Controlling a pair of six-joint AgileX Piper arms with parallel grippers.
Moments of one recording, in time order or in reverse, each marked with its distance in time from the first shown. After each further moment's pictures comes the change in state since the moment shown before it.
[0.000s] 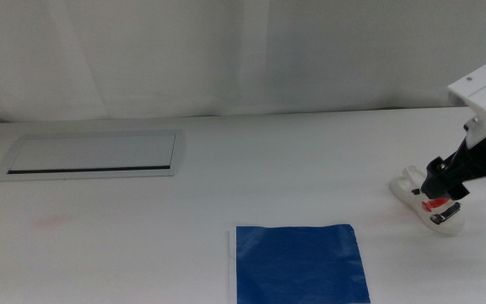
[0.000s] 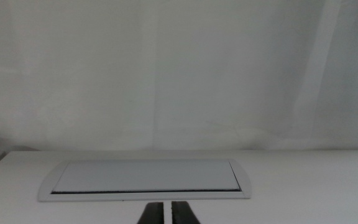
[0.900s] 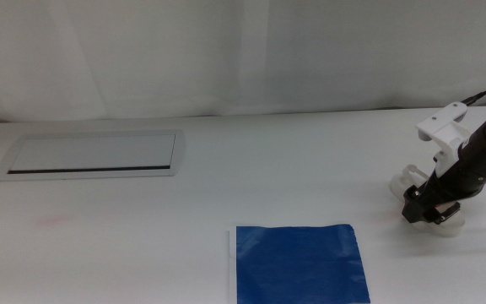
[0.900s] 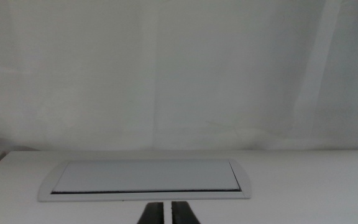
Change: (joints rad) left arm 0.000 0.000 0.000 0.000 0.000 0.000; right arm 0.000 0.247 -0.001 0.012 -0.156 -0.050
